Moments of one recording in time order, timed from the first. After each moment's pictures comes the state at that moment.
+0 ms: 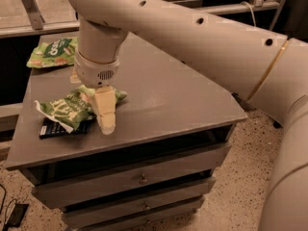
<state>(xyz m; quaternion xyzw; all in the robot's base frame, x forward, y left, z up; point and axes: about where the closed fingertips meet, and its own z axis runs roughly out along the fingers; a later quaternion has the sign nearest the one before) 0.503 0.145 0.862 -0.87 0.46 0.11 0.13</state>
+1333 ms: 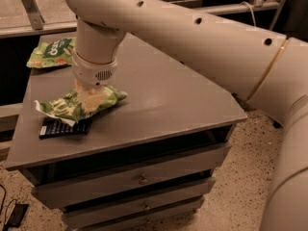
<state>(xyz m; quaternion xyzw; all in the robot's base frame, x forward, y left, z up) 0.501 0.148 0.862 -0.87 0.46 0.11 0.13</state>
